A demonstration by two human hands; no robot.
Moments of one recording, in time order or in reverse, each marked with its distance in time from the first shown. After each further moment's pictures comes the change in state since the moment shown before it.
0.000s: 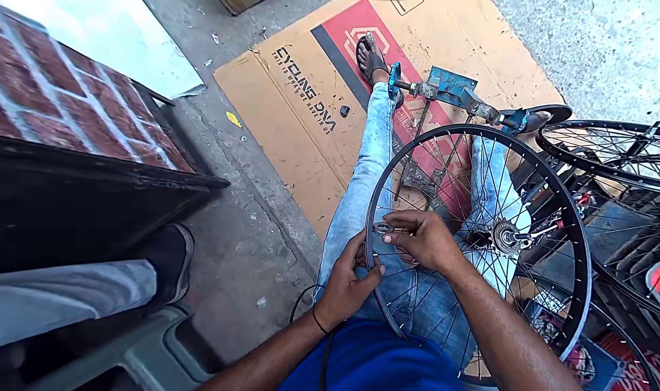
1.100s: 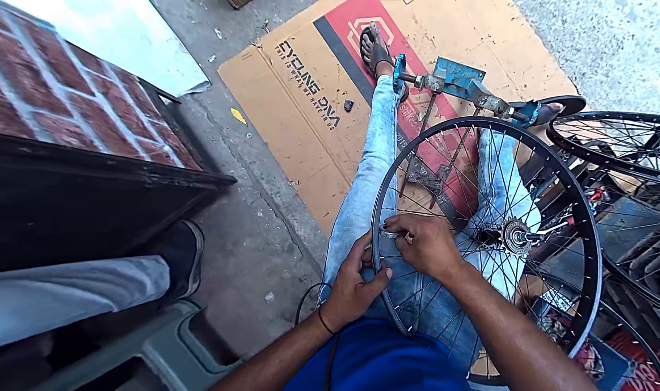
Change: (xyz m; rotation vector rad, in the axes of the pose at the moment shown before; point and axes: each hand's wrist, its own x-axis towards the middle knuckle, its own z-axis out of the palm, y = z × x) left_hand -0.006 0.001 0.002 -0.054 -0.043 0.013; right_hand -0.007 0.002 0.015 -0.469 0.138 -0.370
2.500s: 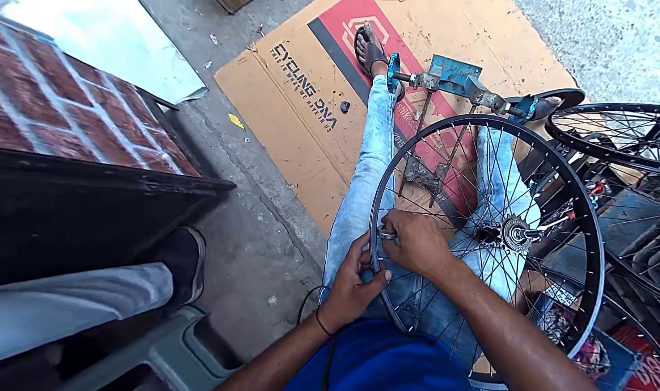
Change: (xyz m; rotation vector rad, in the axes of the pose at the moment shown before) left_hand 0.002 0.002 -0.003 -0.047 -0.068 -0.043; right_hand 0.008 -0.014 0.002 -0.168 -0.092 0.081
